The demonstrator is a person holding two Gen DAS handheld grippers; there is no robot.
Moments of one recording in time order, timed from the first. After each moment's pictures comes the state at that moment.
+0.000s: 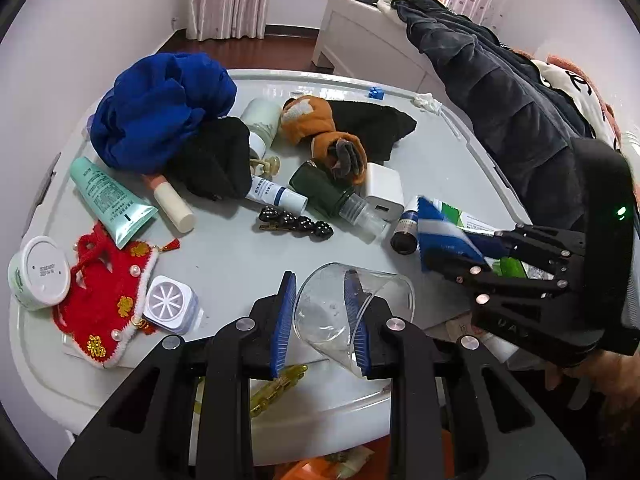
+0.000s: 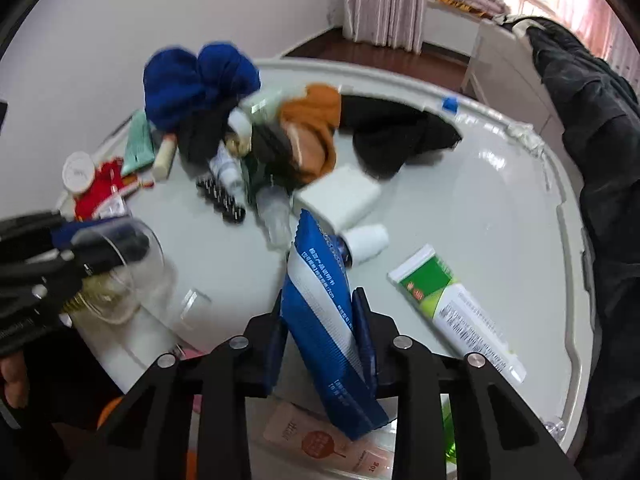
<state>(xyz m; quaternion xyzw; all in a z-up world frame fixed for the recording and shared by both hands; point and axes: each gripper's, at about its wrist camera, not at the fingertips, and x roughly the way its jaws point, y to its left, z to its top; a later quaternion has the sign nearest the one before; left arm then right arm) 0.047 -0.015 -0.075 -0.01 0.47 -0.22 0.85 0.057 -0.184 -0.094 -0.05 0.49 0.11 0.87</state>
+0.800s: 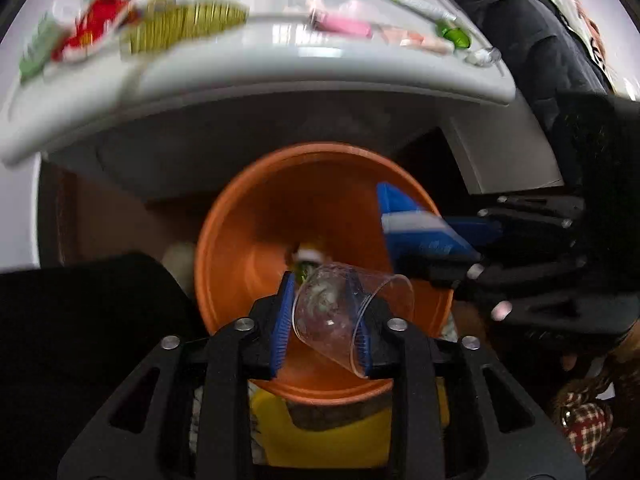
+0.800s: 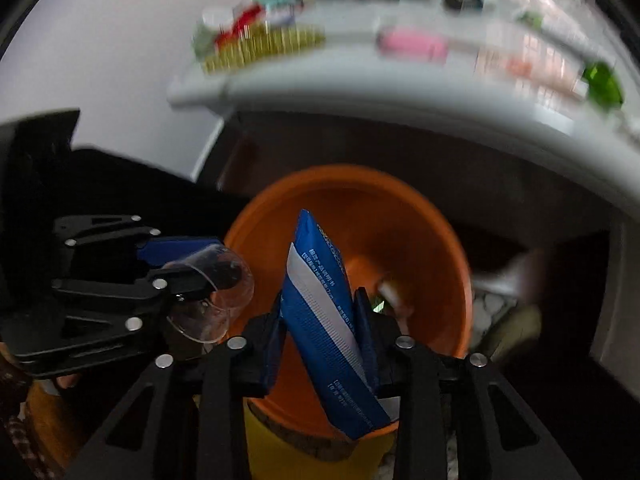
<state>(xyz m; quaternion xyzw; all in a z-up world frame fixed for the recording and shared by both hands) -0.136 0.004 -0.129 0.02 0.63 -0.25 0.73 -0.134 -0.136 -0.163 0.05 0.64 0.21 0.74</state>
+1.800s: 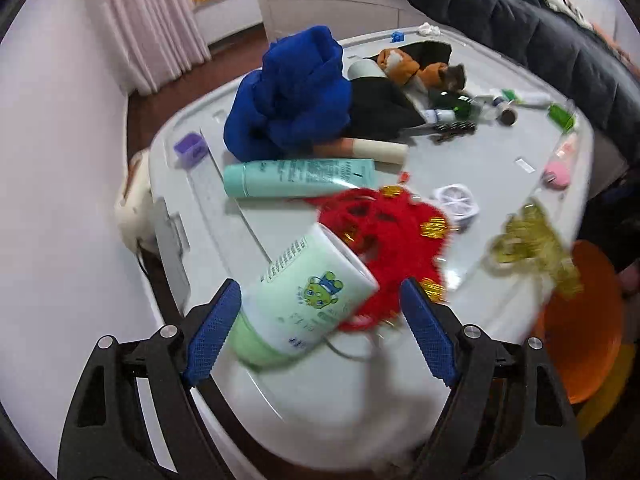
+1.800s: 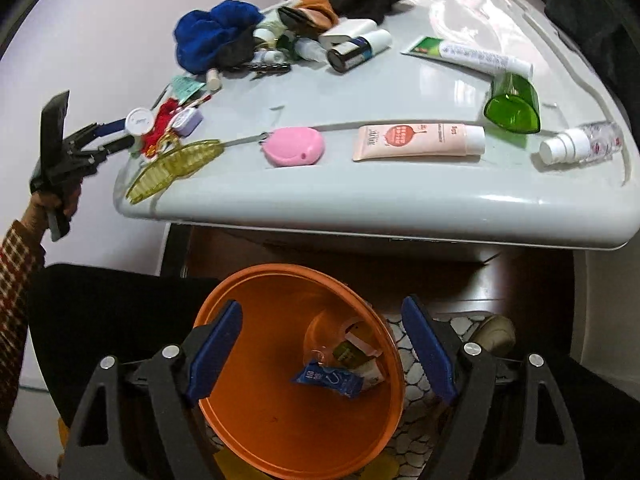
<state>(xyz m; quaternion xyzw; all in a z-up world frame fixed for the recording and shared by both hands) 0.083 0.150 -0.082 0.24 0.43 -0.30 0.82 -0.074 -0.194 -0.130 0.14 0.58 0.11 0.79</state>
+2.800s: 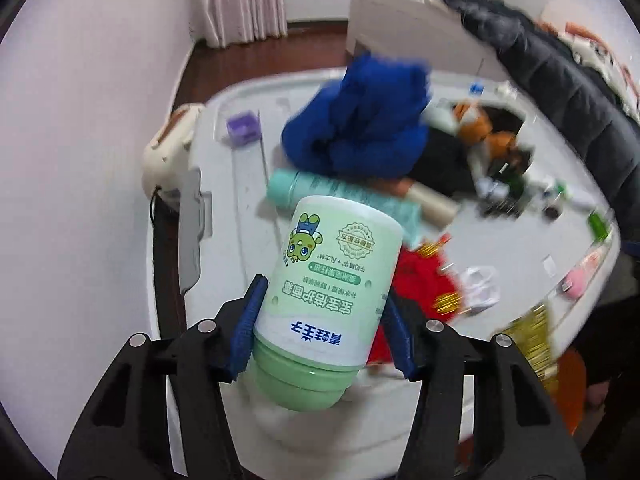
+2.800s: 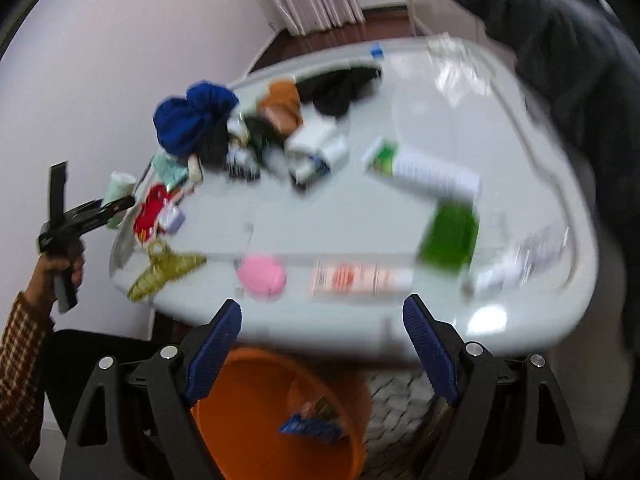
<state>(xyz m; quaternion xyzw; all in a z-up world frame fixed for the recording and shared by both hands) 0.101 0.151 -0.060 0.08 0.47 -0.20 0.85 -0.017 -0.228 -0.054 0.10 0.50 0.08 0.85</state>
